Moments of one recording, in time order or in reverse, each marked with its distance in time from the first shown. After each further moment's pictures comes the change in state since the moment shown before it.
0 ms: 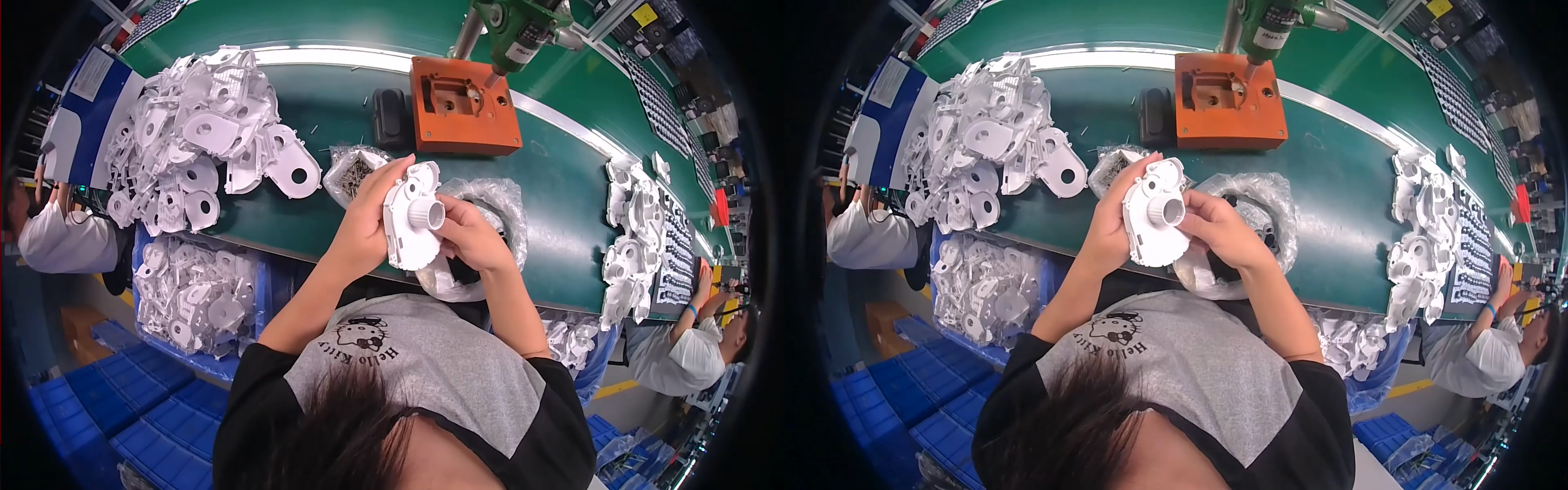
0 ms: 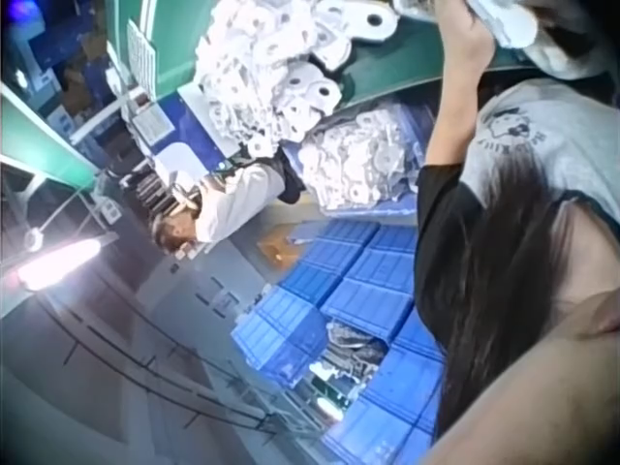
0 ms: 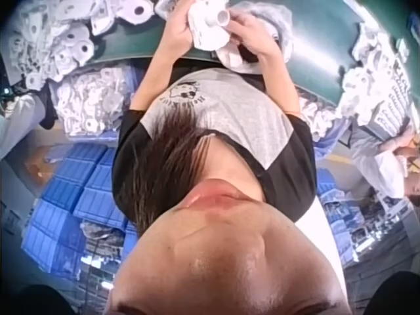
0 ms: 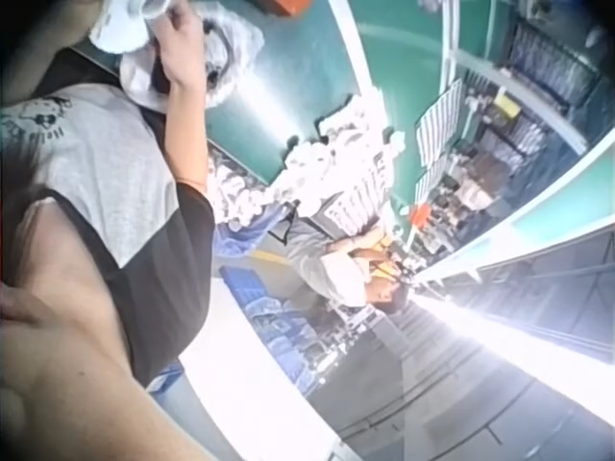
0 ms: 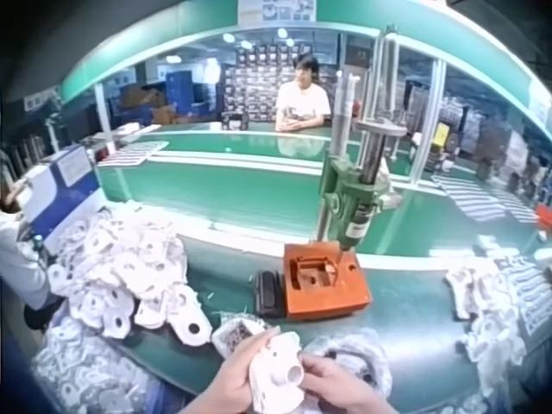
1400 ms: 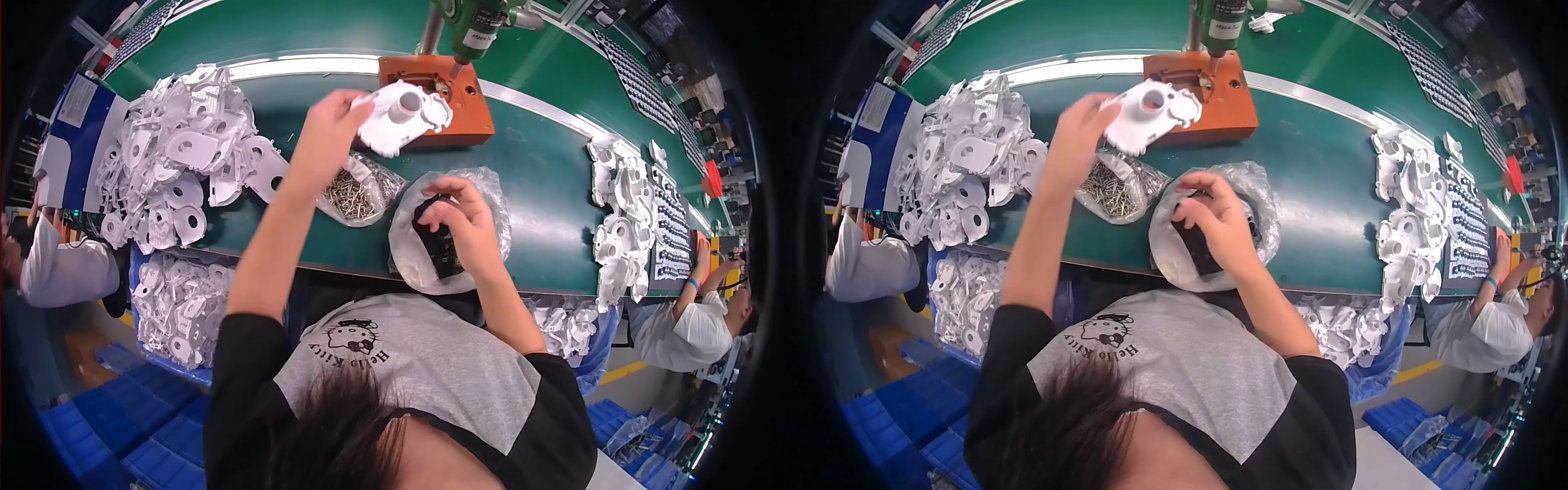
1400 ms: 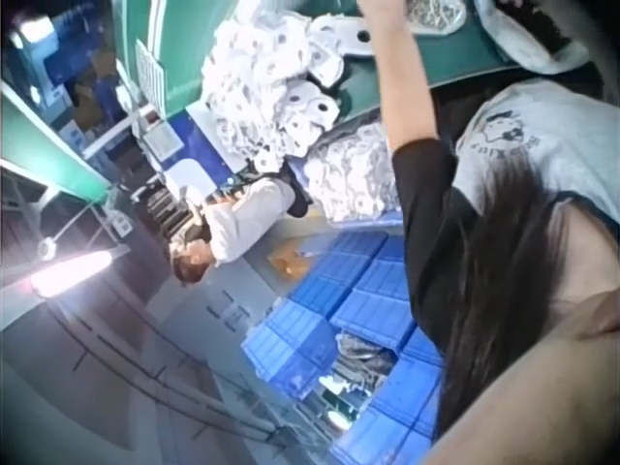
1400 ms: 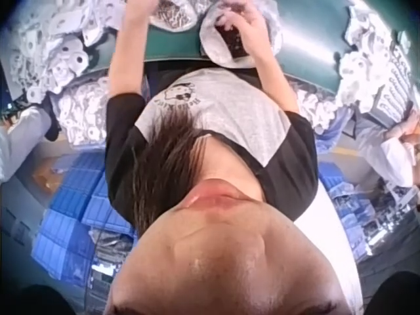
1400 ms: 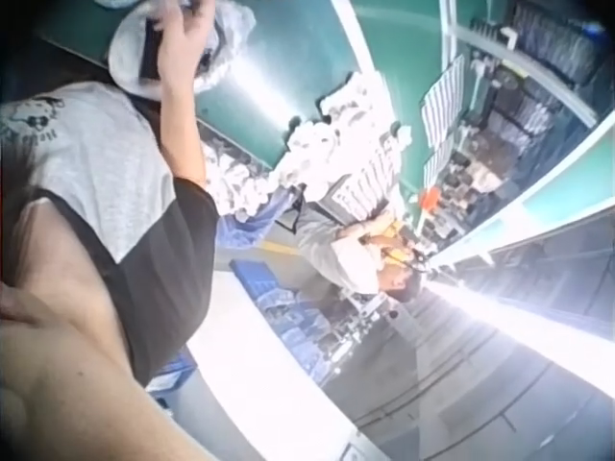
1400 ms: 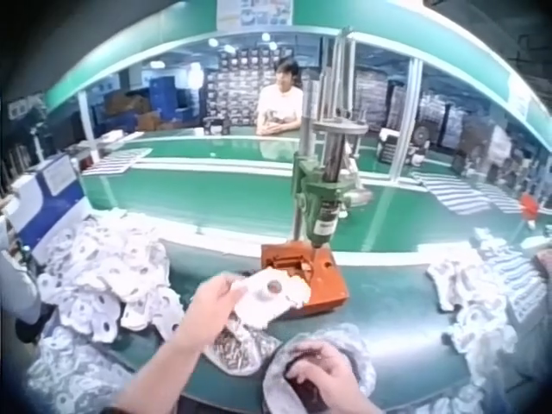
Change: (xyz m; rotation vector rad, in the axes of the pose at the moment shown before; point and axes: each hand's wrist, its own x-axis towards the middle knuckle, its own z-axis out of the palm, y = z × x) left_hand 0.095 0.001 -0.020 -0.153 0.076 -0.219; right_hand -0.024 0.009 0.000 -0.020 0.408 -0.424
